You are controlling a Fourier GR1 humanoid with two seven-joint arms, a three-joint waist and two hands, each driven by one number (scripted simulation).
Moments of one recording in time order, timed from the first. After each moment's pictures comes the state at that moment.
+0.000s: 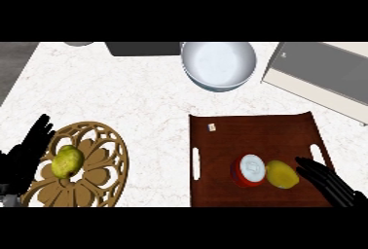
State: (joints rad) left arm 0.05 0.44 0.04 -1.43 0.23 0.05 0.08; right arm 0.41 -0.59 0.24 -1.98 0.38 -0.22 -0.33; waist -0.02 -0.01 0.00
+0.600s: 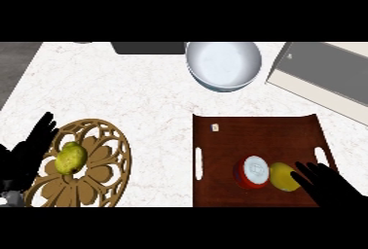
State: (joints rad) left arm 0.03 0.43 0.04 -1.40 0.22 0.03 0.07; right arm 0.41 -0.81 0.32 -2.16 0.83 0.04 0.08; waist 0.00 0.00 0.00
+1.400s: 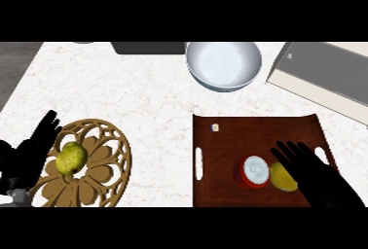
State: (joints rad) left arm 0.02 0.36 0.08 -1.44 0.16 0.02 0.10; right arm 0.16 -0.60 0.38 -1.89 1.07 0.20 0.12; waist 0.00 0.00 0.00
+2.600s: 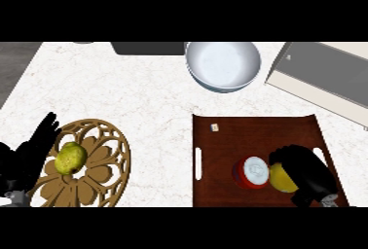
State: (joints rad) left arm 0.02 0.30 0.17 -1.44 0.08 -0.07 0.11; right arm 0.03 -0.40 0.27 -1.52 1.23 0.13 -0.12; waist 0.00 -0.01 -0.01
